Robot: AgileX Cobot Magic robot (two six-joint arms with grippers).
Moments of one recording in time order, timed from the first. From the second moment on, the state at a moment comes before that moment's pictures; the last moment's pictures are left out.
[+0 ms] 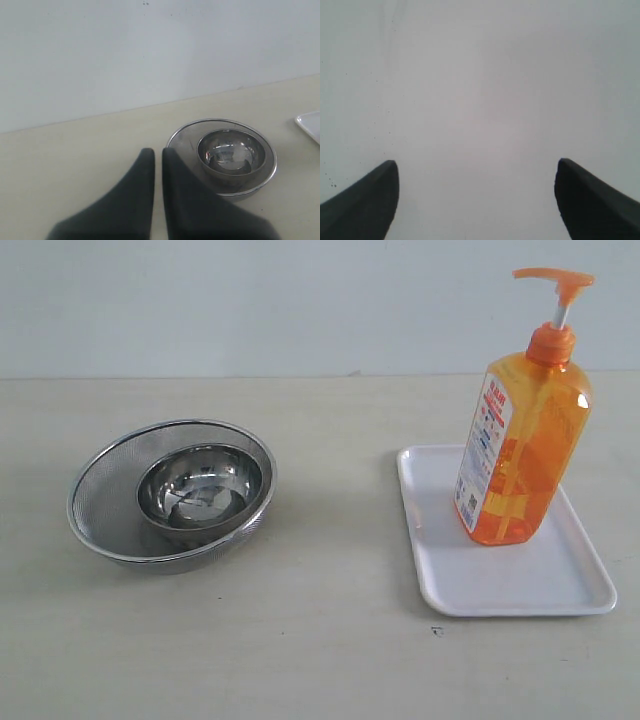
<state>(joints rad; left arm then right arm) -0.21 0.13 -0.76 0.12 0.94 0.00 0.33 0.98 -0.56 0.15 -0.78 -0.10</state>
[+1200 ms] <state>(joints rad) -0.21 0.13 -0.76 0.12 0.94 0.00 0.33 0.94 -0.56 0.42 -0.69 -0.32</state>
